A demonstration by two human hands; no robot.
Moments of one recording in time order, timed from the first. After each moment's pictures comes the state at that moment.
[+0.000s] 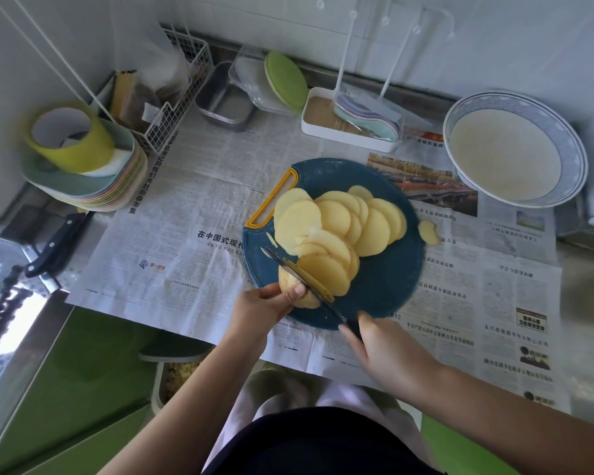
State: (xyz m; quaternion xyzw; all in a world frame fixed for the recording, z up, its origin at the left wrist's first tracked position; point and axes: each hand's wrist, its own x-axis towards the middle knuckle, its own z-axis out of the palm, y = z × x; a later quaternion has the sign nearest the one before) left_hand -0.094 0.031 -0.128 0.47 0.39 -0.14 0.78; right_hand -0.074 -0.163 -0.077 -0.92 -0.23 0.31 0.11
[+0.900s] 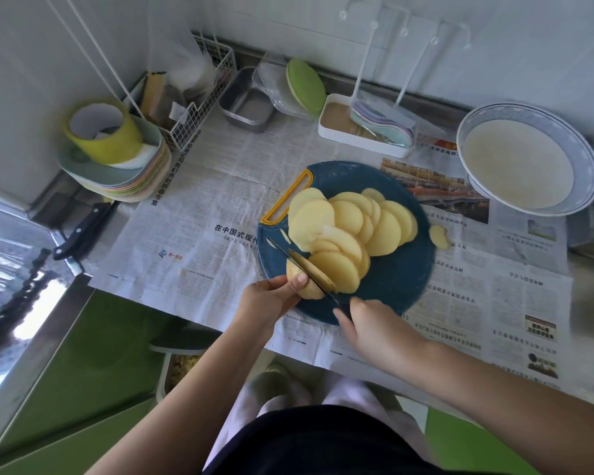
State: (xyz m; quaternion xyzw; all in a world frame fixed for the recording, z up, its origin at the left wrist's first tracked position) left_hand -0.095 0.035 -0.127 0.42 0.41 -0.11 0.80; right_hand -0.063 -0.141 -0.087 -0.92 -0.26 0.29 0.08
